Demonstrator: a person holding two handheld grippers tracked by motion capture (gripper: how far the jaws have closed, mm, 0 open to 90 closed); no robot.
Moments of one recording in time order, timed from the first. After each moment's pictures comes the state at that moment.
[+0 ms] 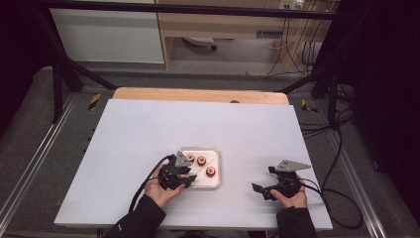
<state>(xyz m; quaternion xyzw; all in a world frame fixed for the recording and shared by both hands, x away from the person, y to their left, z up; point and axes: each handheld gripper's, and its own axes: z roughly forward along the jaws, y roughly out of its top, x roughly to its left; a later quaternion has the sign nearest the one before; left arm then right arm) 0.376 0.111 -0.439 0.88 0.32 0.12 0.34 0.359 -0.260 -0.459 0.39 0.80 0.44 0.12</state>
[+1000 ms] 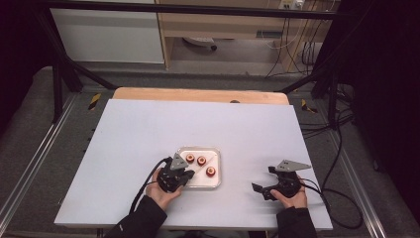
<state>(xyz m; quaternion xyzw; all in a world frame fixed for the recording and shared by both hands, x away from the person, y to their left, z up) 0.371 0.119 -0.441 0.85 0.33 0.13 0.39 0.358 -0.260 -0.458 0.39 0.80 0.45 0.11</state>
